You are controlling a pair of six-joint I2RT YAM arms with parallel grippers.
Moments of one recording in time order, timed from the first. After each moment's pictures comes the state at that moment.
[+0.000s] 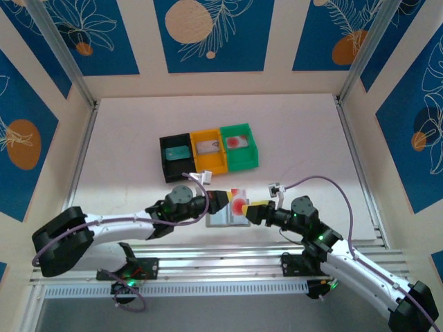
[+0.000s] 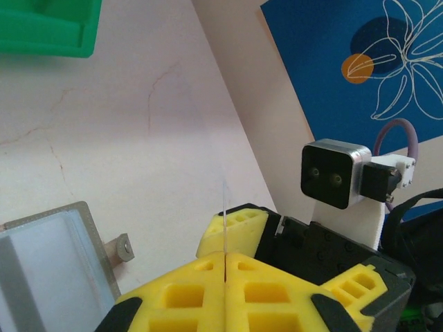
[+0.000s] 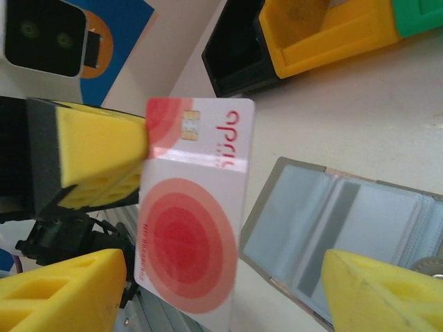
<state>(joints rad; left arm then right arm) -1.01 1.29 0.44 0.64 0.12 -1.02 0.69 0.45 0.10 0.07 -0.36 0.77</state>
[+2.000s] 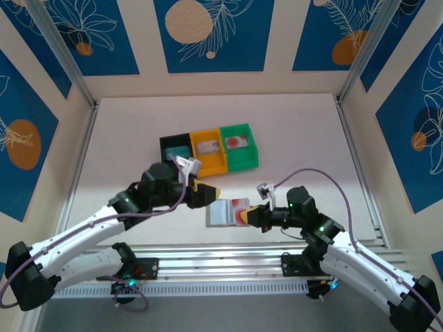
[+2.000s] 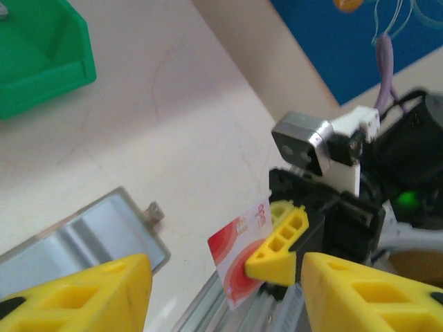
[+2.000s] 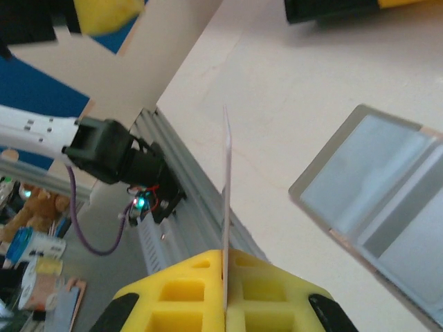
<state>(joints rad) -0.83 0.96 0.78 -0.25 0.40 -0.59 0.69 0.59 0.29 -0.15 -0.63 0.58</state>
